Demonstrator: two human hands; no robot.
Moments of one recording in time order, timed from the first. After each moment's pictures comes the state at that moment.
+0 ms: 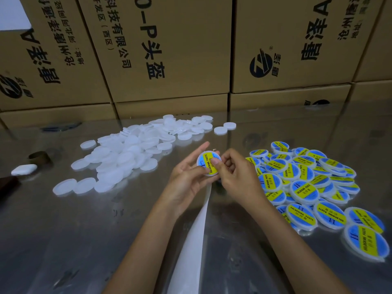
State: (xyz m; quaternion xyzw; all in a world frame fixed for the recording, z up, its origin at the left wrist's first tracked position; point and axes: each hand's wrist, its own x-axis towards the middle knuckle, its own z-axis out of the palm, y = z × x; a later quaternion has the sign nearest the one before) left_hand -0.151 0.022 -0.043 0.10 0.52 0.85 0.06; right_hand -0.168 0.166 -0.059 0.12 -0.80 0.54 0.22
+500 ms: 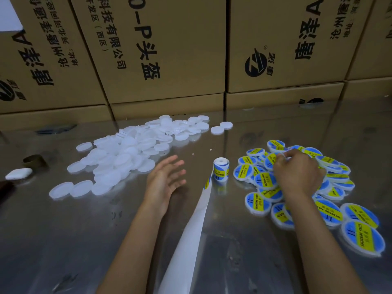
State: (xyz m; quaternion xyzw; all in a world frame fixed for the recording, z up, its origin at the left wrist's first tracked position) left_hand -0.165 -0.015 -0.057 -0.10 0.56 0.82 -0.06; right_hand -0.182 0.262 -0.053 -0.25 -0.88 0.28 0.29
